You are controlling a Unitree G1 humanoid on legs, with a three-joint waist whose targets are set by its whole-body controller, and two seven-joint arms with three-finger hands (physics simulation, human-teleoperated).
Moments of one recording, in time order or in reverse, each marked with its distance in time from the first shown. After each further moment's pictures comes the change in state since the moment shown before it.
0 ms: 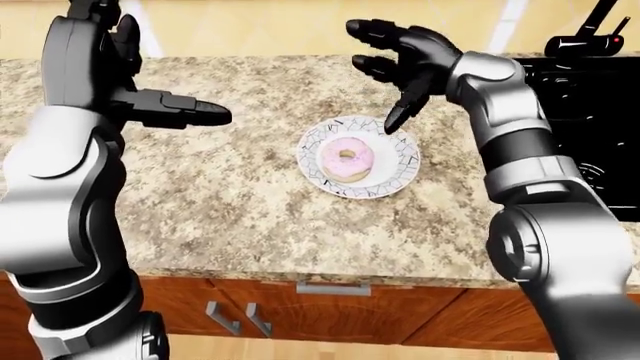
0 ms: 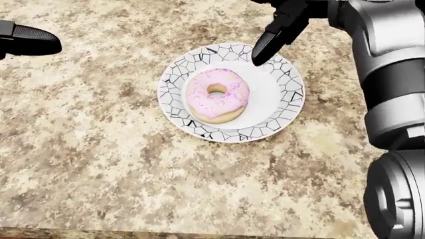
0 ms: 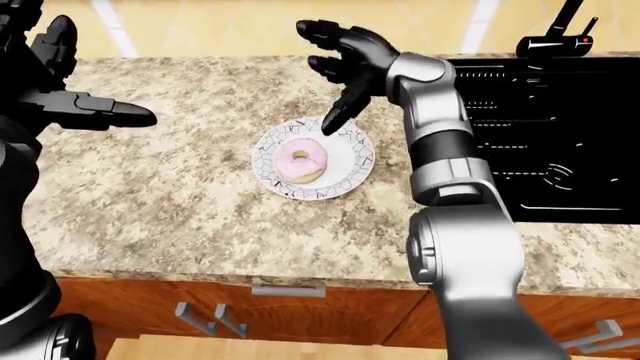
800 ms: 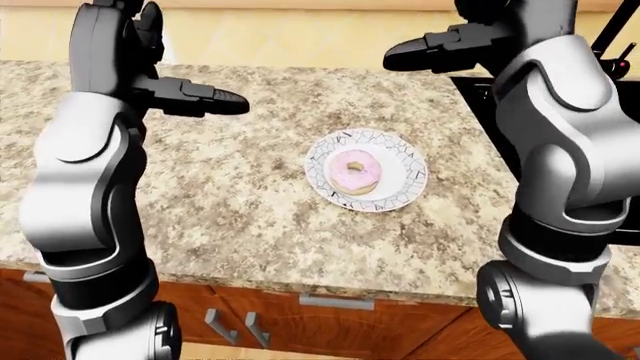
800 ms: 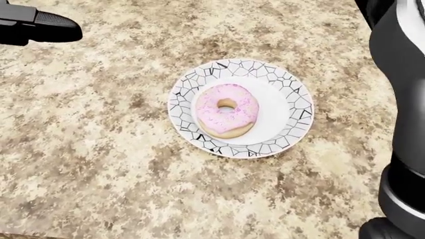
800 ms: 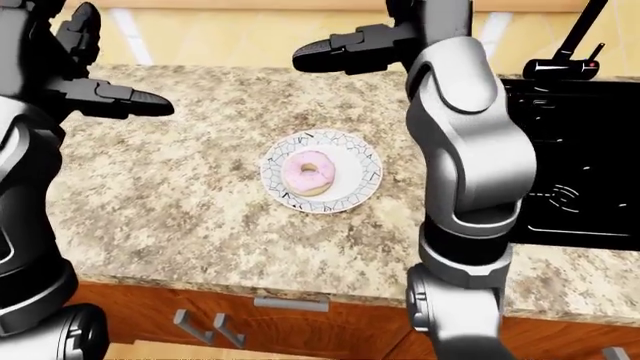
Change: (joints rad) left arm -0.058 -0.049 -0.035 0.081 -0.009 -0.079 0.003; right arm 0.344 0.048 -0.004 -1.334 0.301 0.747 -0.934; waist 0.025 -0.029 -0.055
